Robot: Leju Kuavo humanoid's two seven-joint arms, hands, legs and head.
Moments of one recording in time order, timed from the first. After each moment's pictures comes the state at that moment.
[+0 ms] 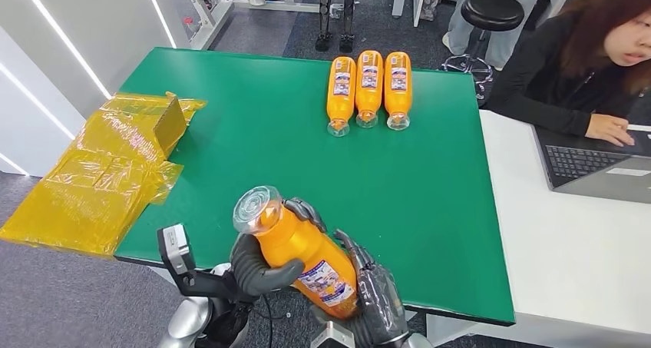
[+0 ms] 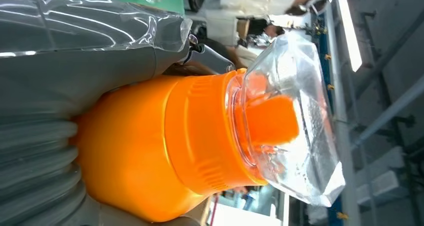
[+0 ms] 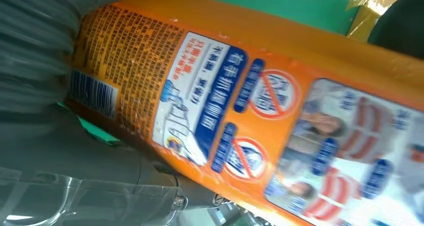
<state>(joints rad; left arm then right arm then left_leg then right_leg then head) -0.07 -0.06 -0.49 -1.51 0.32 -0.35 -0.34 -0.01 -0.12 0.69 -1.64 0.86 -0.34 -0.17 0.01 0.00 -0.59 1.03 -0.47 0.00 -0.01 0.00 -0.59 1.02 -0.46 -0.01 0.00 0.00</state>
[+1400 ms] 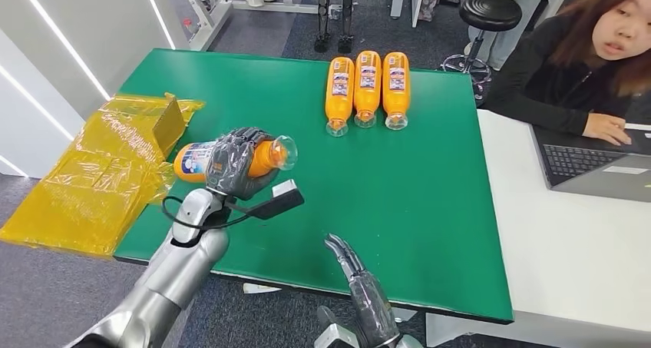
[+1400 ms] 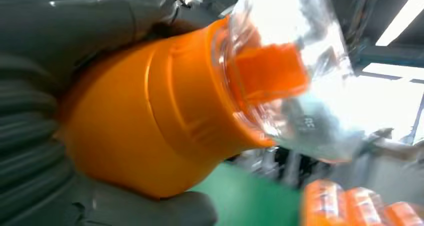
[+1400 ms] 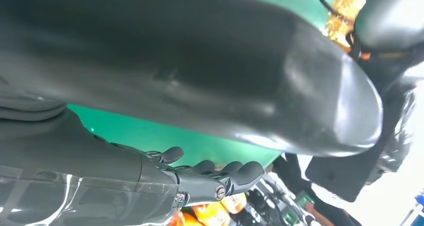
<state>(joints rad) -0.54 0.03 -0.38 -0.83 -1.13 0.48 -0.26 -0.05 -0.13 0.74 -1.54 0.63 -0.40 -0.29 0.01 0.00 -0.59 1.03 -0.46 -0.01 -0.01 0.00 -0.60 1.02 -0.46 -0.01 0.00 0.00</state>
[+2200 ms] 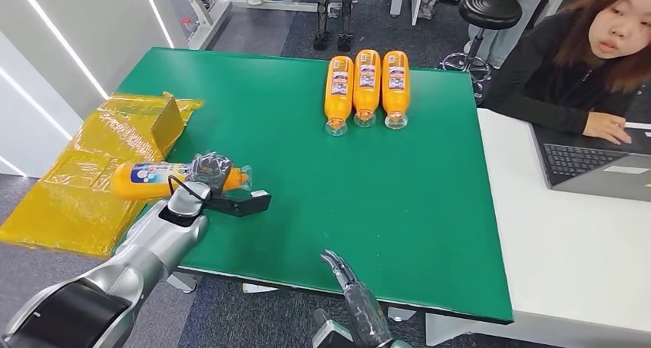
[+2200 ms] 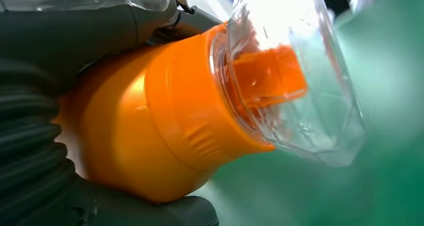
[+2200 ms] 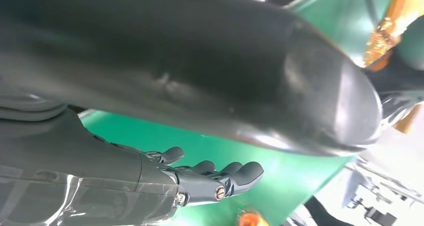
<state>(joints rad) -0.77 0.12 -0.51 -0.30 -1.43 0.11 0.15 -0.06 -0.13 0.76 -1.42 0.52 -0.38 -0.31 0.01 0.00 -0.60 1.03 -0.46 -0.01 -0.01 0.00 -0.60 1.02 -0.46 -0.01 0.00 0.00</state>
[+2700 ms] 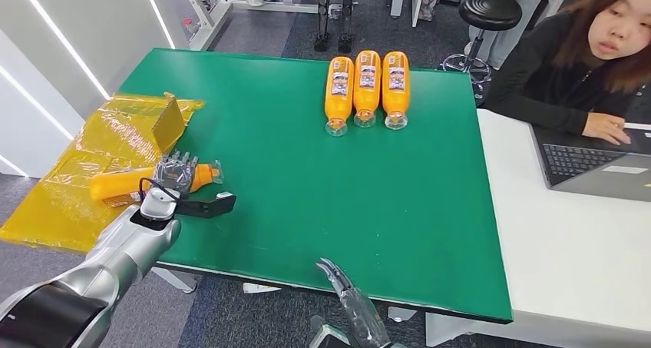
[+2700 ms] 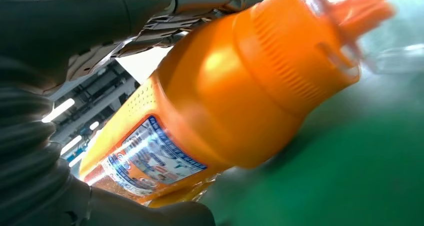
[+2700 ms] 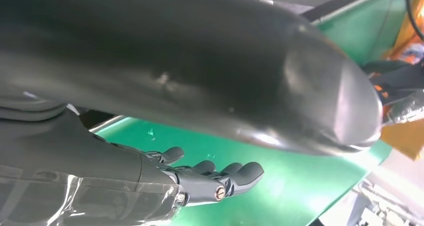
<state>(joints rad) -0.76 0.22 -0.51 -0.27 -1.45 0.08 0.23 -0.05 -0.14 0.76 -1.42 0.52 -0.31 -0.29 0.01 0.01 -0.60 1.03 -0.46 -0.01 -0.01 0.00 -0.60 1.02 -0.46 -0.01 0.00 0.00</state>
